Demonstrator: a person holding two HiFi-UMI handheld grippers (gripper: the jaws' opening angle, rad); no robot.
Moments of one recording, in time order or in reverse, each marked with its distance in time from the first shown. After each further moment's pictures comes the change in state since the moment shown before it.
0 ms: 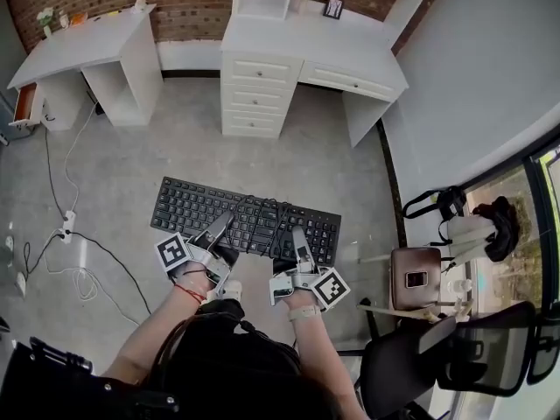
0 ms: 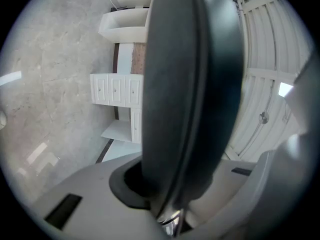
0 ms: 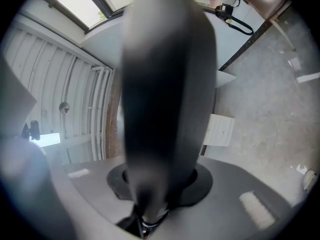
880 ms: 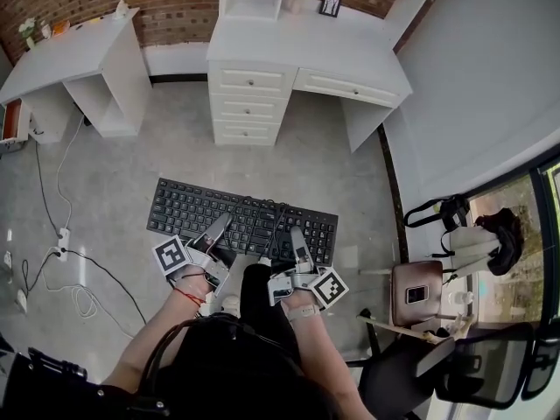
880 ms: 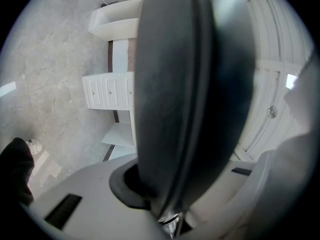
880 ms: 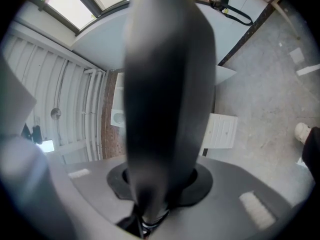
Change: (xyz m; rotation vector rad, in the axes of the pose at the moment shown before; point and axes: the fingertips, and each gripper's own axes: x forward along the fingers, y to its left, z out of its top) left arm 0.099 0.015 0.059 0.063 0.026 0.036; right arm 0.104 -0.038 0.040 0.059 -0.013 0.001
